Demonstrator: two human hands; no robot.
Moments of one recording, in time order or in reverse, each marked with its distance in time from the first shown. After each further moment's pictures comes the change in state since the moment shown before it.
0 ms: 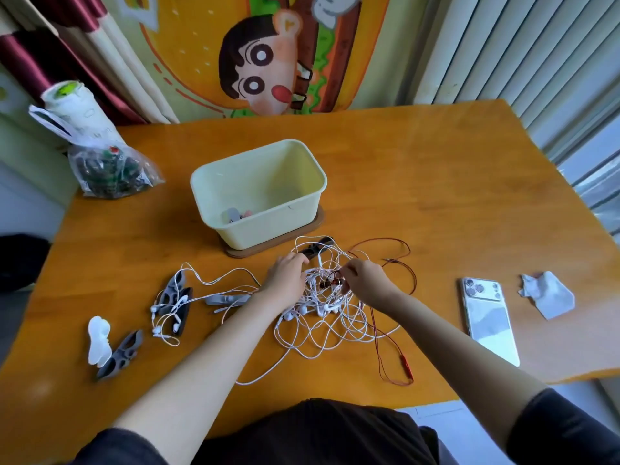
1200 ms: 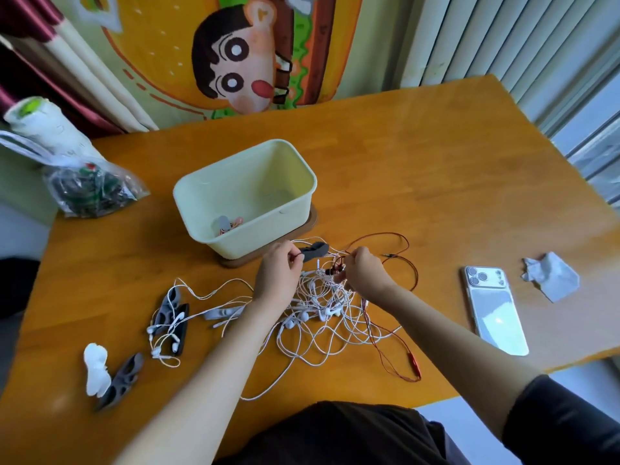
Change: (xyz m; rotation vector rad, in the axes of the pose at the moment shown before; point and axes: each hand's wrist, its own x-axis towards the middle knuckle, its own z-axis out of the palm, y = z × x) left_hand 0.006 0.008 -0.018 -0.173 0.346 0.034; right_hand 0.009 -0.016 -0.005 0.256 0.101 0.230
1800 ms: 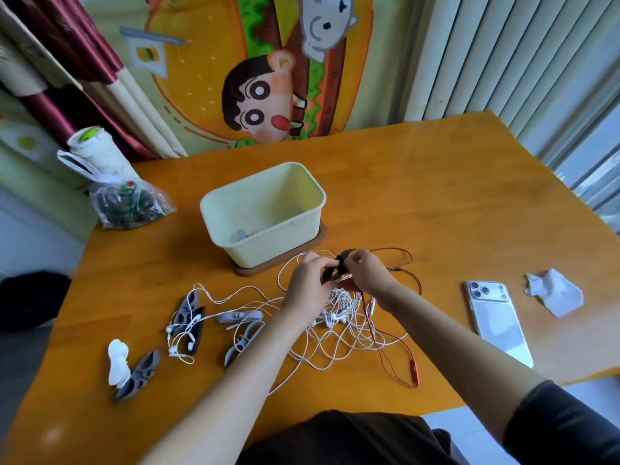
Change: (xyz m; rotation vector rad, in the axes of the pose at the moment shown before) left_hand -0.038 0.039 -0.004 -0.156 -0.110 0.115; right_hand -0.018 -0.014 -0.003 0.207 0.033 -0.059
